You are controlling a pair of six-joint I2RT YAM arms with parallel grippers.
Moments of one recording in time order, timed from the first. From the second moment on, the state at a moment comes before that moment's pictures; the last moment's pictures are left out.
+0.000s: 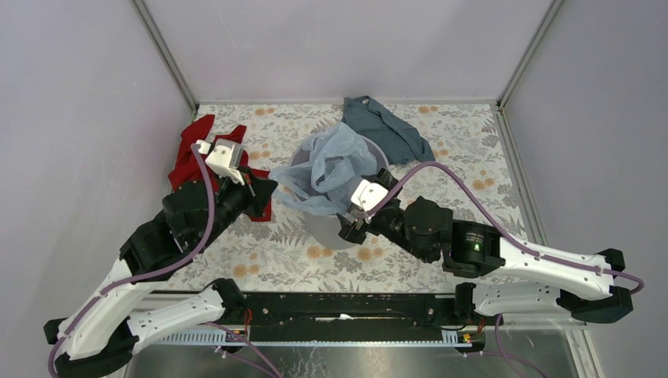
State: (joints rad) left arm -0.90 0.73 1.22 -0.72 -0.36 -0.39; right arm 1.36 1.00 1.14 -0.31 0.48 -0.32
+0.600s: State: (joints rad) left arm -0.90 0.71 1.22 -0.72 -0.30 -0.35; right arm 1.28 1.28 1.12 -0.04 0.54 -0.52
